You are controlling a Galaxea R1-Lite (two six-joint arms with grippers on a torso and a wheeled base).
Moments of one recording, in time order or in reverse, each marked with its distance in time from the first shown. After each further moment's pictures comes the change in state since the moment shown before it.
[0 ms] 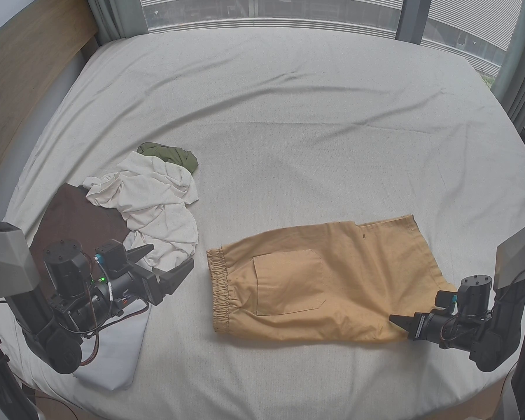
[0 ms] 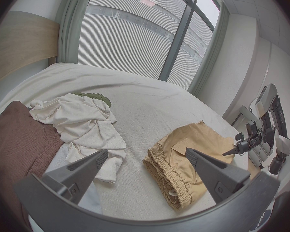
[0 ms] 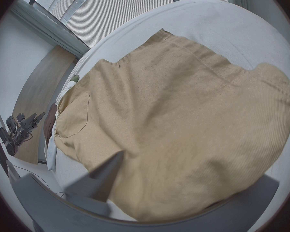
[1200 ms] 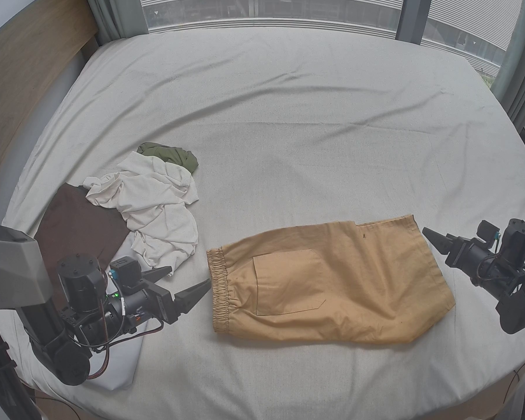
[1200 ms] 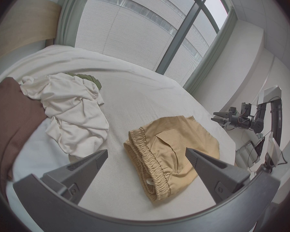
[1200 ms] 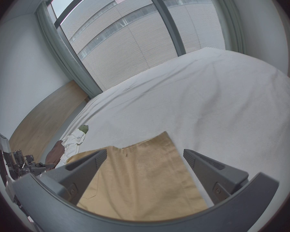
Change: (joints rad) left arm -0.092 0.042 0.039 0.000 0.000 -0.130; right arm -0.163 -0.284 -0.243 0.067 0.071 -0.011
